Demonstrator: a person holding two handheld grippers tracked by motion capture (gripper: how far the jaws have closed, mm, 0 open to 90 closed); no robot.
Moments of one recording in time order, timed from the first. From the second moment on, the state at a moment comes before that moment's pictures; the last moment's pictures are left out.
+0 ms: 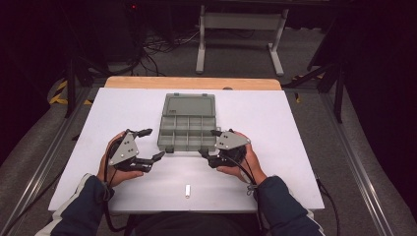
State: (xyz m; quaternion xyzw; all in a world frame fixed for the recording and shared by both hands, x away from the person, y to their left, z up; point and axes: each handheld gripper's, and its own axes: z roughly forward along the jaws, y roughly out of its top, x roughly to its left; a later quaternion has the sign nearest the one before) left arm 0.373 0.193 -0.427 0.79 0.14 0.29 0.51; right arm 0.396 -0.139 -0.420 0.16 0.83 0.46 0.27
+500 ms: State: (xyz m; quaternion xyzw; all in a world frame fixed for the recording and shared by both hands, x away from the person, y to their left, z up) left arm 0.354 0.202 -0.443 0.80 0.15 0.28 0.51; right arm 0.378 -0.140 -0.431 0.15 0.84 0.45 0.25
